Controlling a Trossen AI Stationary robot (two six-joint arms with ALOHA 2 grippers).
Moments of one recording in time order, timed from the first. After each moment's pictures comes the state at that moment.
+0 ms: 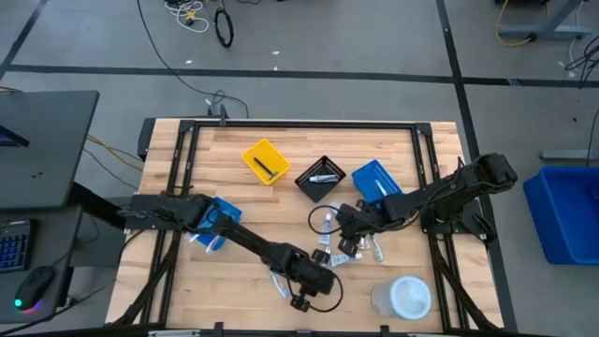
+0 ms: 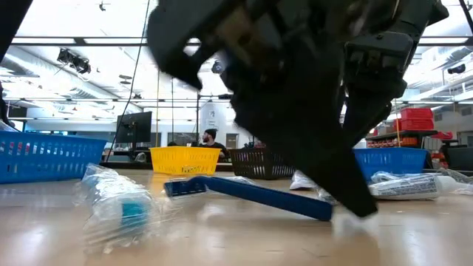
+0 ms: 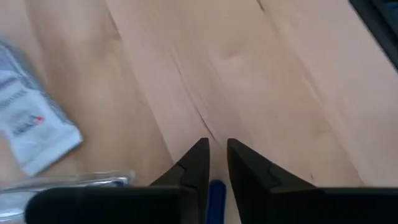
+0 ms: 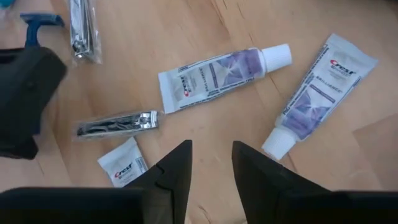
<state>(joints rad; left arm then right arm) -0.43 2.30 1.72 -0.37 -0.01 0.01 0.28 1.53 0.87 -0.46 0.12 0.72</state>
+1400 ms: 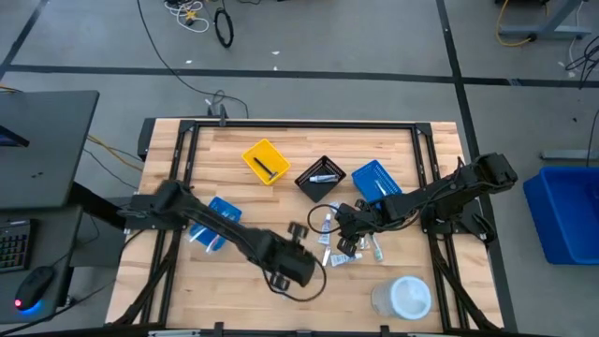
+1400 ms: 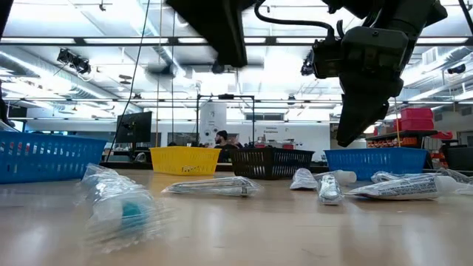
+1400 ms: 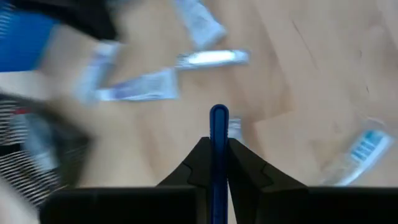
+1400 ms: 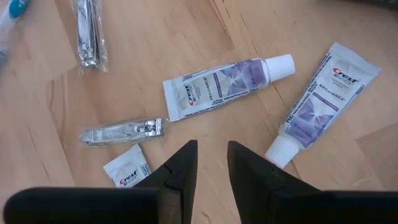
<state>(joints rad) -0.44 2.02 1.76 -0.92 -0.36 0.01 0.28 1.53 0.87 -0.44 0.12 0.72</state>
